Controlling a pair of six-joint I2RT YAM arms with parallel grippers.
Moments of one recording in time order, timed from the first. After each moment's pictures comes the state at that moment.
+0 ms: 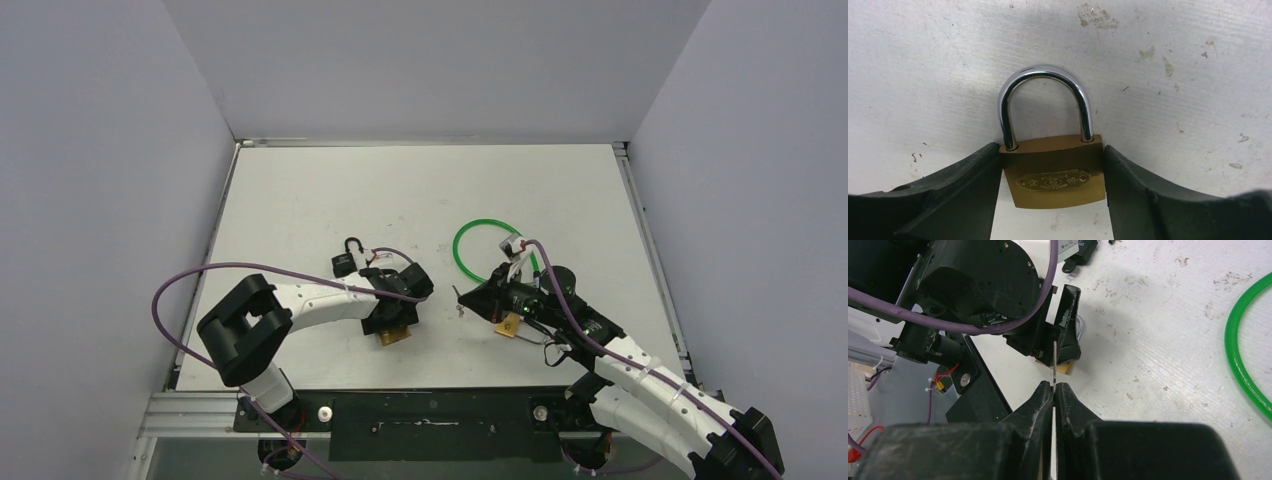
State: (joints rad) left arm -0.95 1.63 0.93 -0.68 -0.38 -1.17; right arm 0.64 0.78 0.42 0.08 -0.42 0.45
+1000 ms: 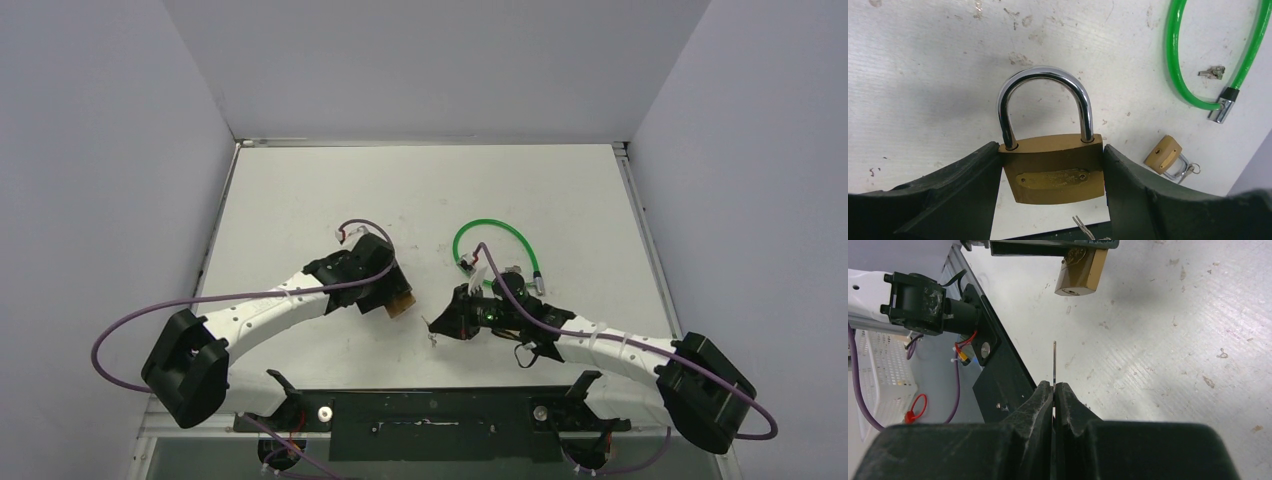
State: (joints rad) left arm -0.75 1.34 0.85 -0.50 -0.18 -1.14; right arm 0.82 1.13 0.41 0.28 -0.43 0.62
